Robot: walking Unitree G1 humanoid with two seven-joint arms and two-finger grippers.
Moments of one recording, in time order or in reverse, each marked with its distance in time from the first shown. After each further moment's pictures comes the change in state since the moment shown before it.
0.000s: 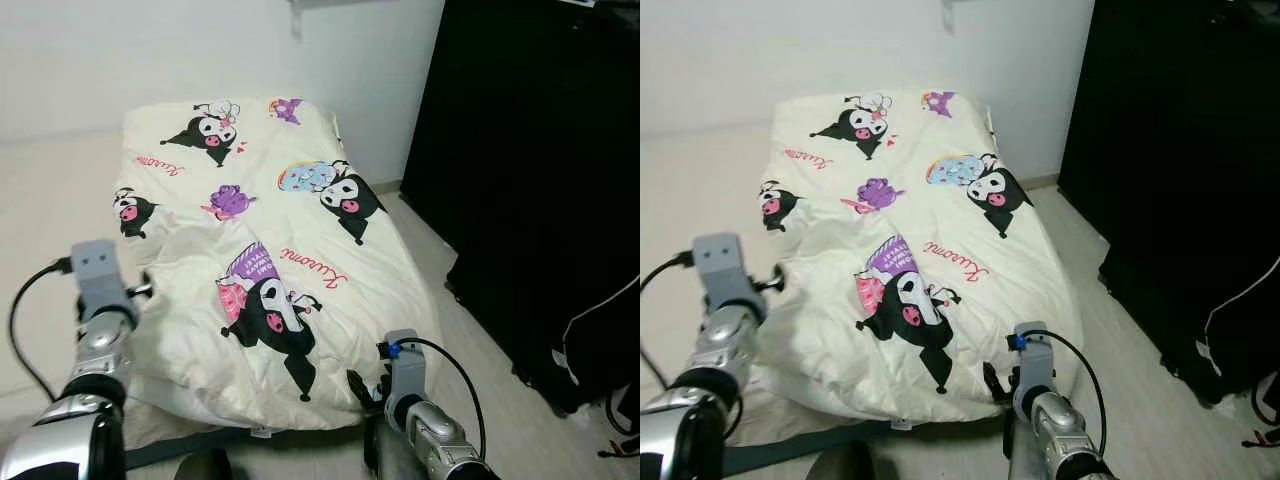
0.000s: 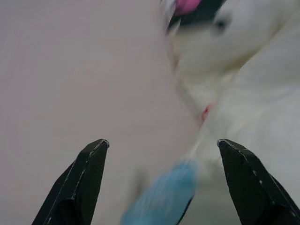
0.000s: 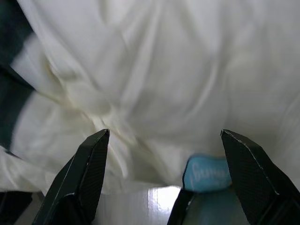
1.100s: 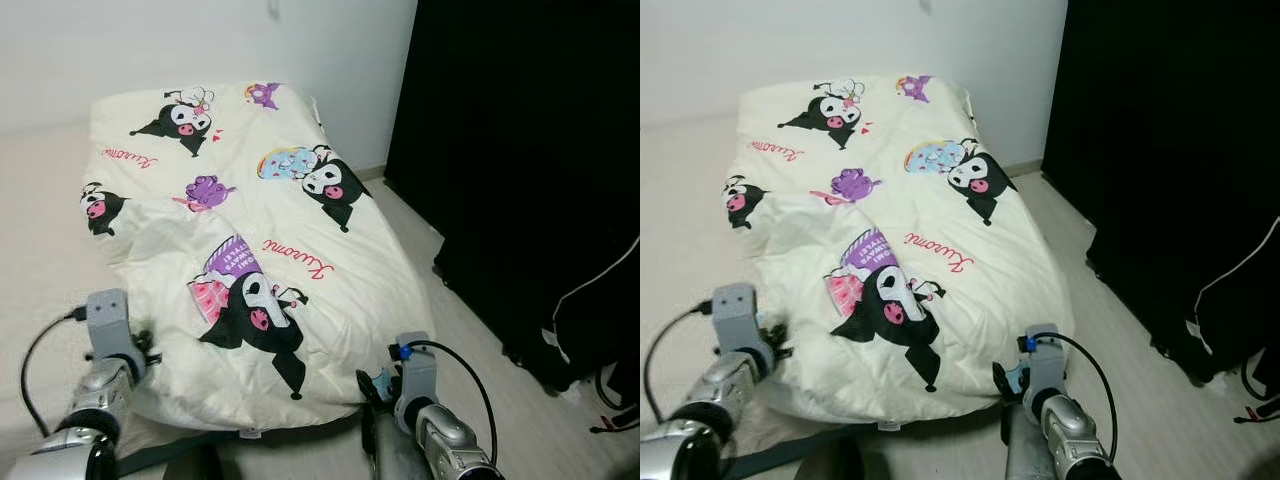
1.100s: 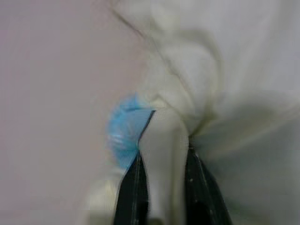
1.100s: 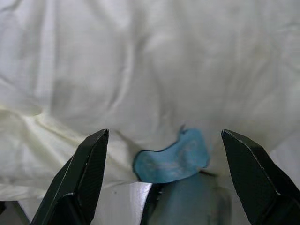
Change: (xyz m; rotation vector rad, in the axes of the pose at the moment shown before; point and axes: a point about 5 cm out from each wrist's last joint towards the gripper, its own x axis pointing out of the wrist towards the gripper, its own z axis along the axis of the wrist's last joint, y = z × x) left arm -0.007 0.018 -0.026 0.266 0.121 -0.065; right arm -0.003 -0.014 0.009 -0.012 -0.033 -0.046
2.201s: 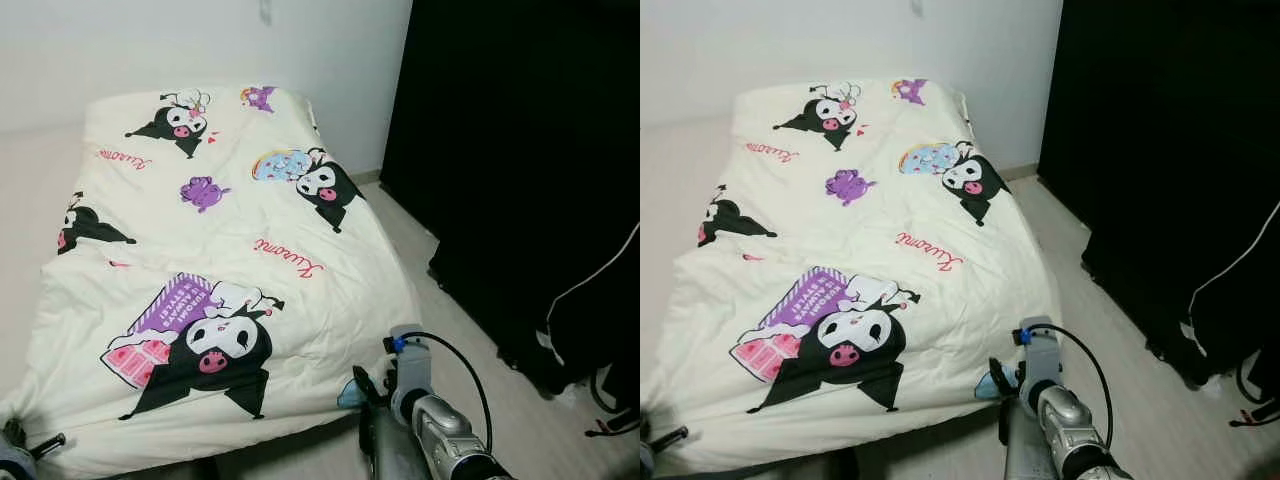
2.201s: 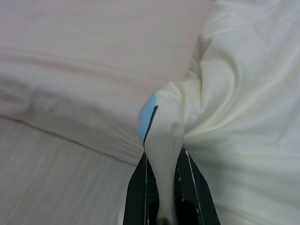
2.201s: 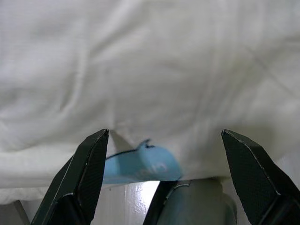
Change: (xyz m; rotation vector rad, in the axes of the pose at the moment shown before) left arm -0.120 0.078 -0.048 -0.410 0.068 0.303; right arm 0.008 0.010 0.007 -0.038 0.038 0.050
